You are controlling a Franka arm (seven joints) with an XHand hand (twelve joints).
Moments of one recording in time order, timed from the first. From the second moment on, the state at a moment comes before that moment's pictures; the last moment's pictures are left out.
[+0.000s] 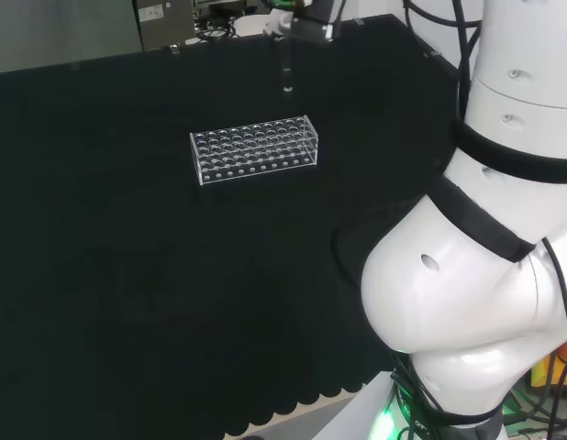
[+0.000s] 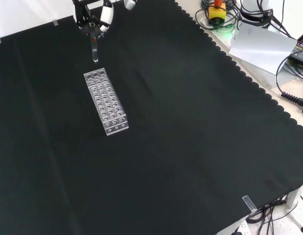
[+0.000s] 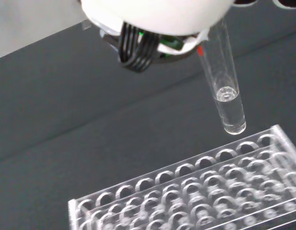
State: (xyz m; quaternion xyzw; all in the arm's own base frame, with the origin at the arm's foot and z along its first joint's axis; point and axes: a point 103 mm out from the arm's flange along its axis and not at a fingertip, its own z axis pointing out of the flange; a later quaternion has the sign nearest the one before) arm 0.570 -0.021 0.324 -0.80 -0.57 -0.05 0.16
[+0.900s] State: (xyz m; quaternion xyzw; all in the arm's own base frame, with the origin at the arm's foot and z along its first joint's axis) arm 0.585 0.005 0.275 -0.78 -0.58 -0.05 0.20
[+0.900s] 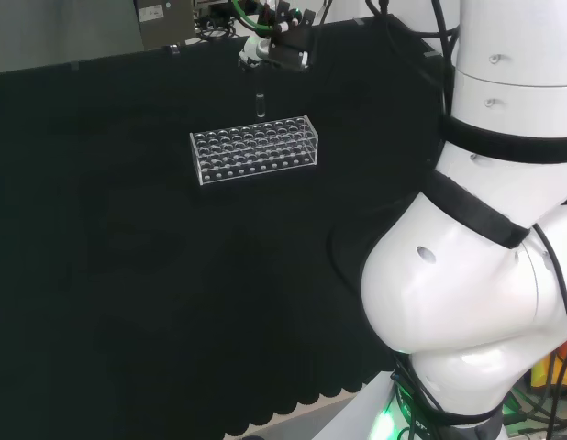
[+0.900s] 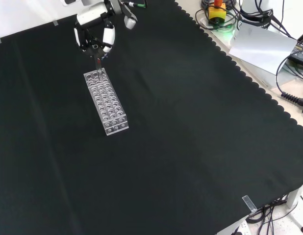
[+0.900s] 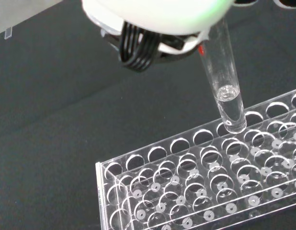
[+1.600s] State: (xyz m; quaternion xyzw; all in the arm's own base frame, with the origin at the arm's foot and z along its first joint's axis) arm 0.592 0.007 0.244 -0.78 -0.58 -0.04 0.23
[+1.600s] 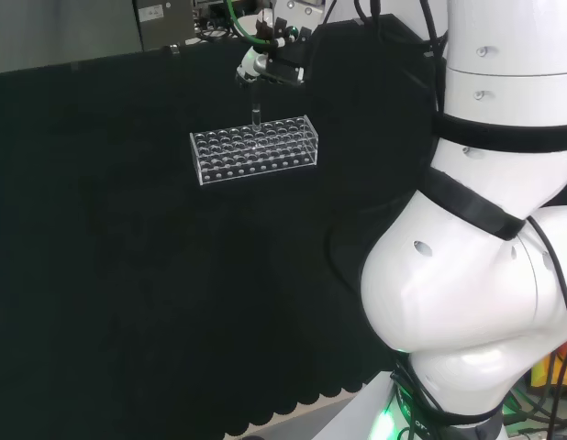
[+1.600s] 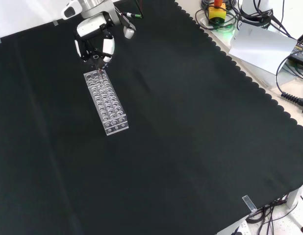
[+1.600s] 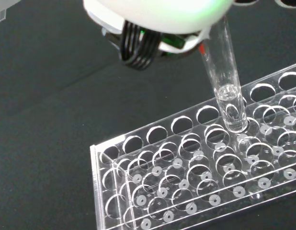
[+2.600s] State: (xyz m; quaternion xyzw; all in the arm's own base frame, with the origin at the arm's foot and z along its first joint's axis) arm 0.597 -0.006 0.228 -0.78 -0.58 -0.04 0.24
